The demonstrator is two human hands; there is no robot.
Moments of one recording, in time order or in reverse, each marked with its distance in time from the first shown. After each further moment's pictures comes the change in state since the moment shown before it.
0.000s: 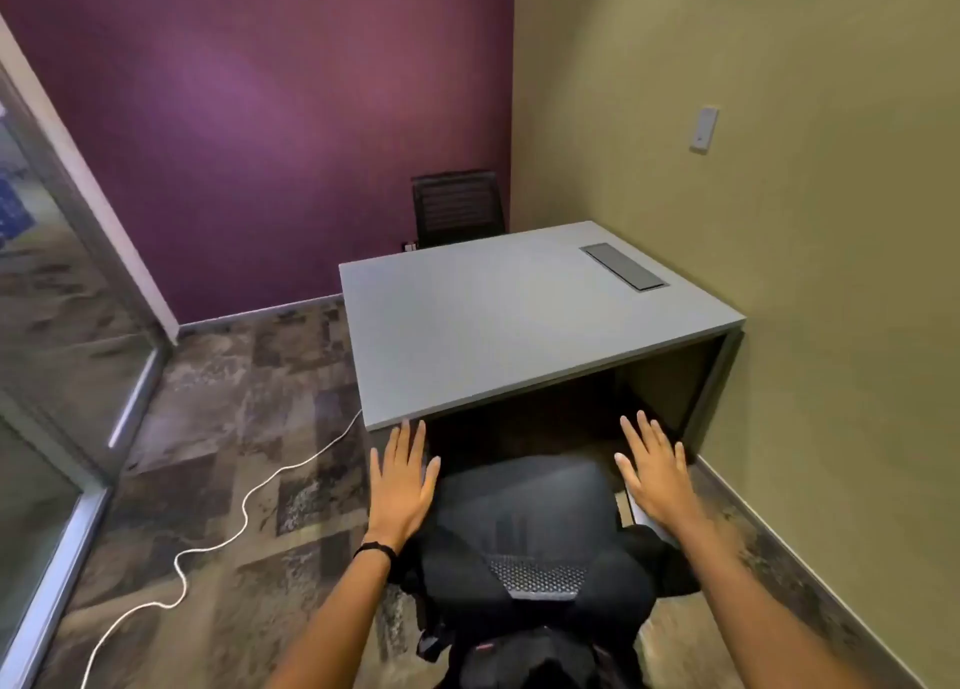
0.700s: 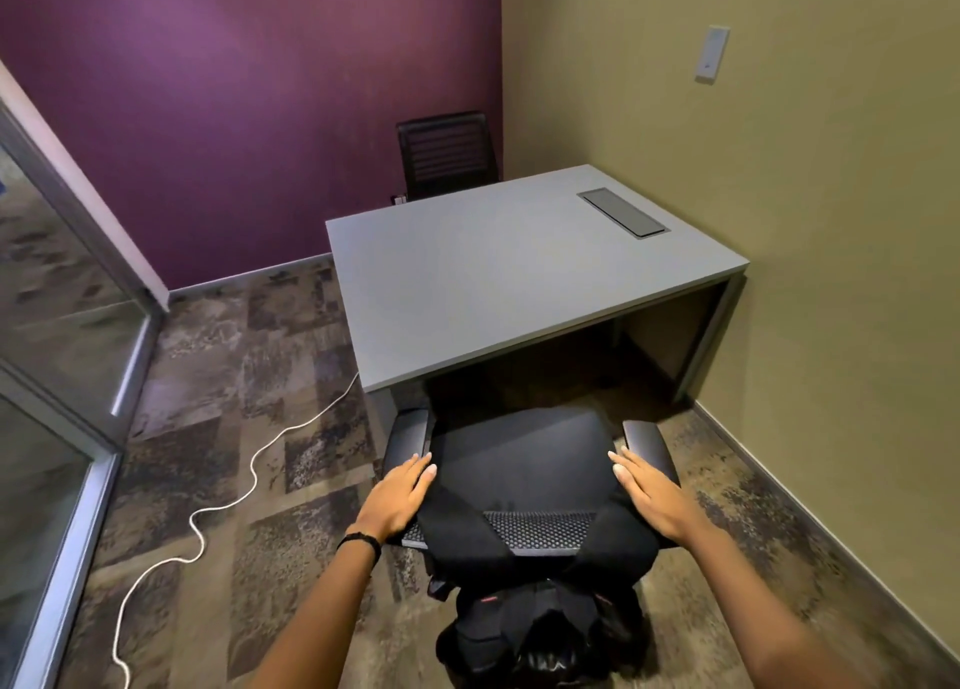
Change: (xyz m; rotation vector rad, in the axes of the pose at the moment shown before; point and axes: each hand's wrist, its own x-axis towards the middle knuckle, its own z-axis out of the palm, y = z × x) left_hand -0.031 -0.034 0.021 -0.178 -0.470 -0.102; right_hand -0.050 0.019 0.041 0.290 -0.366 0.058
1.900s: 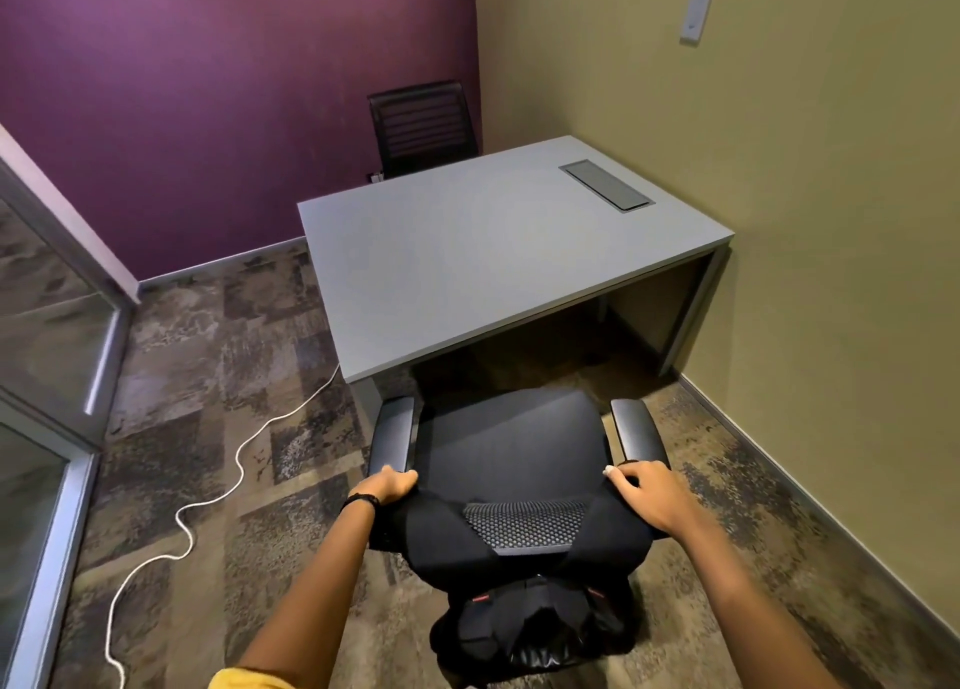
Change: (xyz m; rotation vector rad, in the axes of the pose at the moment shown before) left_hand 0.029 0.029 -0.017 0.106 -0.363 -0.496; right_hand -0.011 -0.001 -0.001 -0.010 0.056 0.093
